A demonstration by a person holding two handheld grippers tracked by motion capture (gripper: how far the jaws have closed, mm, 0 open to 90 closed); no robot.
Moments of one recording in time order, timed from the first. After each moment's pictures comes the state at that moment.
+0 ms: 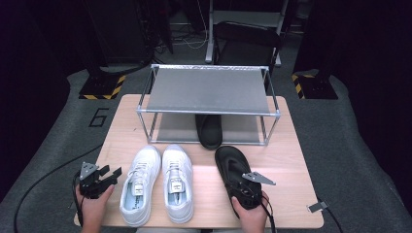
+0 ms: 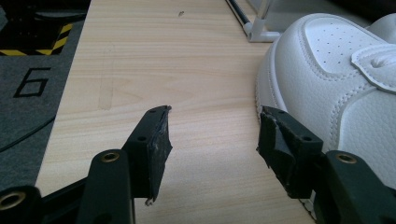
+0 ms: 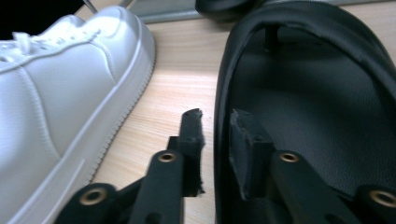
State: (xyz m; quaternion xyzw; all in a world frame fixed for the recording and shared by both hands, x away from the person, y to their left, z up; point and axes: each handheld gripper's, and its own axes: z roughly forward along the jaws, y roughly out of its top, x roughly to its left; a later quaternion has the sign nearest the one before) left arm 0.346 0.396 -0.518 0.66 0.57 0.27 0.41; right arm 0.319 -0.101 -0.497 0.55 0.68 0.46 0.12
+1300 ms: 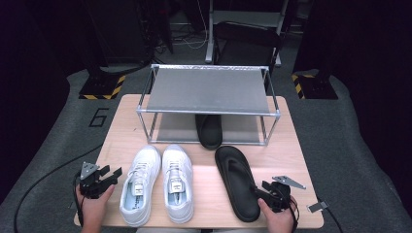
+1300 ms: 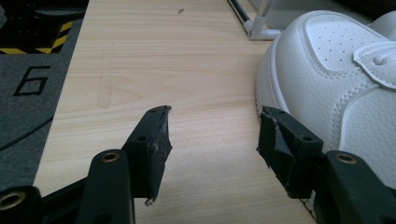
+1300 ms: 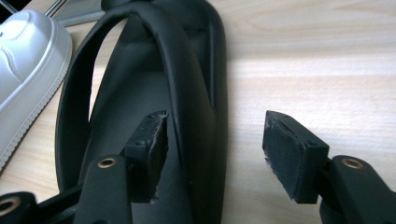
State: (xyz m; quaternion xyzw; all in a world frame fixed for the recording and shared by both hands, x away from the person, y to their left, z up) left arm 0.347 0.395 -0.519 0.66 0.57 0.27 0.41; right arm 0.316 -0.183 -0.513 0.61 0.65 0.43 0.14
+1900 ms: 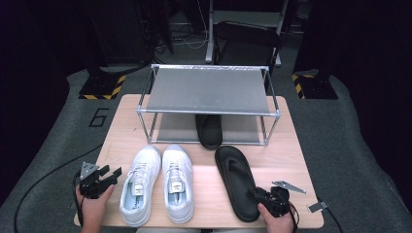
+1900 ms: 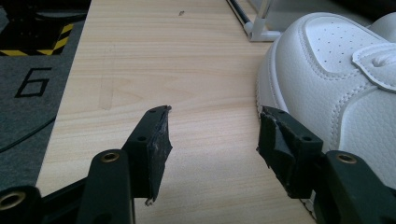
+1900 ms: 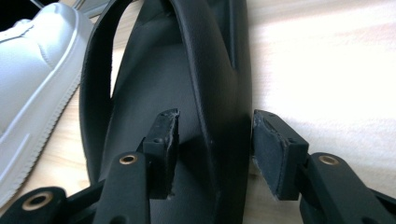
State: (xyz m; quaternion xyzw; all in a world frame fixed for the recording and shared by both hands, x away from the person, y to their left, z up) left arm 0.346 0.395 -0.518 0.66 0.57 0.27 0.41; right arm 0.307 -0.184 -0.526 0.61 0.64 0.46 0.08
